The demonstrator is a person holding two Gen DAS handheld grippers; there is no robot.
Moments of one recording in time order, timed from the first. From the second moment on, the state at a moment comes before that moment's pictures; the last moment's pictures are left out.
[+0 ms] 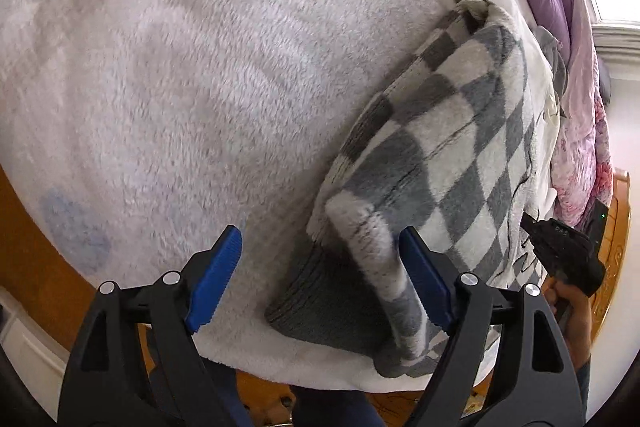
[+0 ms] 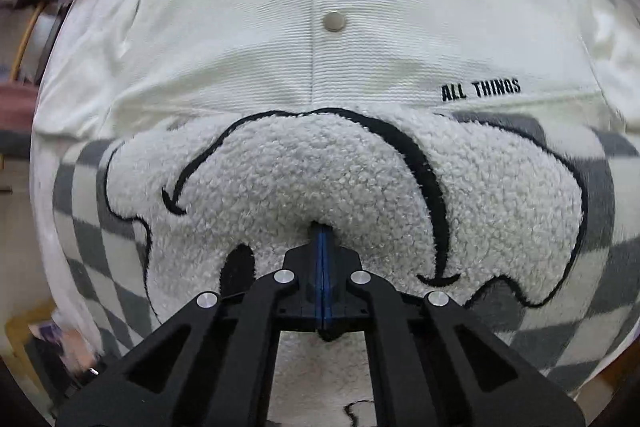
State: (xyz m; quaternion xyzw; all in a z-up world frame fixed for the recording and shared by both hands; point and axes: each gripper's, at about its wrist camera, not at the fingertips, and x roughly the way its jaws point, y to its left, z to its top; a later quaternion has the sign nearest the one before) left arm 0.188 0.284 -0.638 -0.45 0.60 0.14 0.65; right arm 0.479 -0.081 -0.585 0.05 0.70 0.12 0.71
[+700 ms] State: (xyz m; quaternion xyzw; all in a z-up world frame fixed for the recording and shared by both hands) left arm 0.173 0.246 -0.674 -0.50 0.61 0.10 0.60; right arm 0.366 -0.144 -0.605 0.09 0.74 0.13 0.65
